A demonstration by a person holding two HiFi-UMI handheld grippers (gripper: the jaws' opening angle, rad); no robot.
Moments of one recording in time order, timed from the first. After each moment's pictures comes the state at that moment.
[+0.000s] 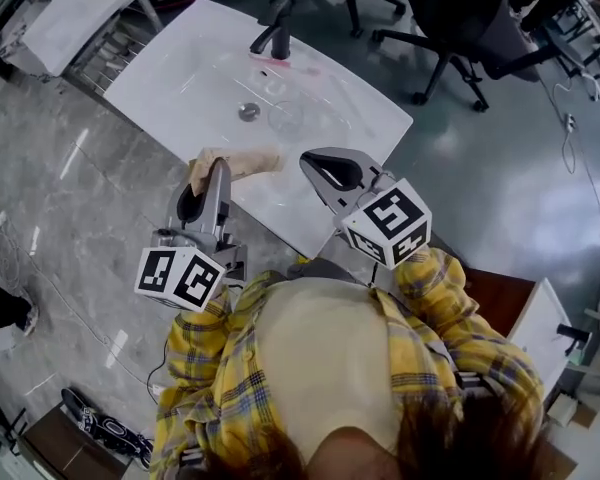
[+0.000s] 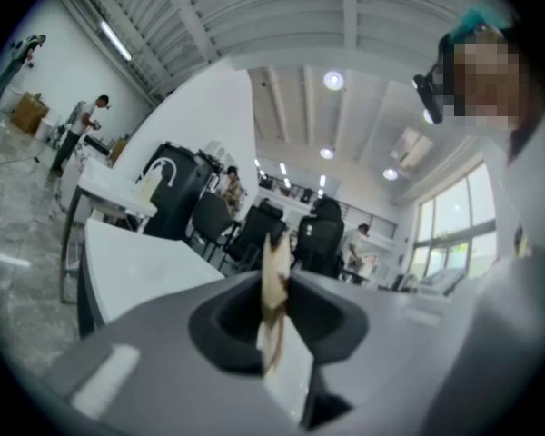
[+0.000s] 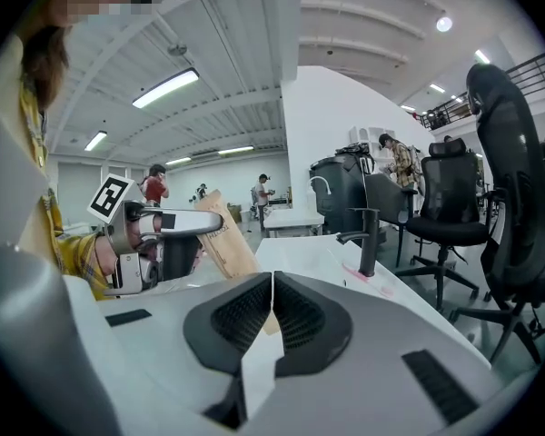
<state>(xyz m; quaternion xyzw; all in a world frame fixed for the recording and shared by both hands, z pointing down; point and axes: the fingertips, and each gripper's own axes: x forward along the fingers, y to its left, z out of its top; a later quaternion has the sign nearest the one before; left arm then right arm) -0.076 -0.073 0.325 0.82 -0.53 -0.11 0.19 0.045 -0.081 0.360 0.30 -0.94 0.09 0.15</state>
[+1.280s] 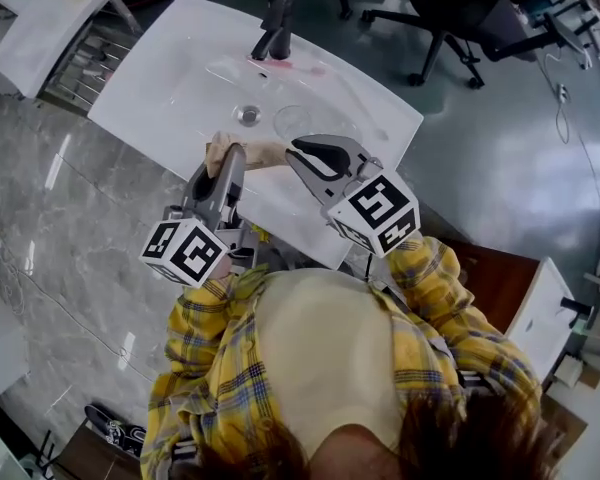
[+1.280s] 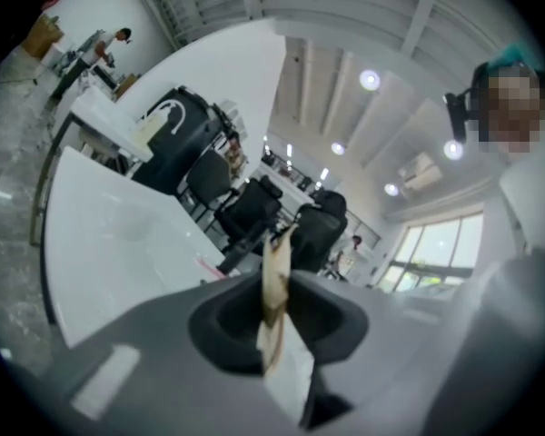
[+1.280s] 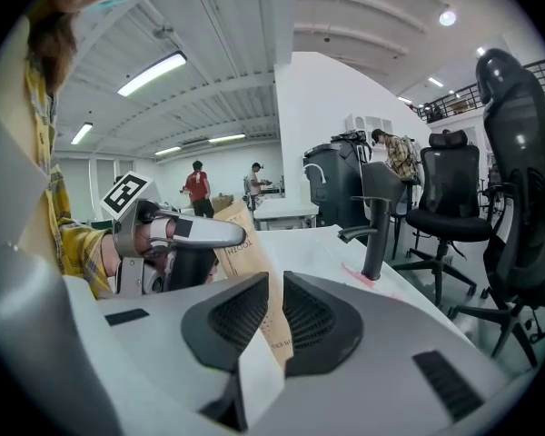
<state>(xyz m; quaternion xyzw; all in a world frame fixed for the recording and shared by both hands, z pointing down) -0.088 -0.156 0.370 0.83 -0.44 -0.13 0.32 -0.007 -0.140 0.382 0.31 -0.93 0.10 0.19</state>
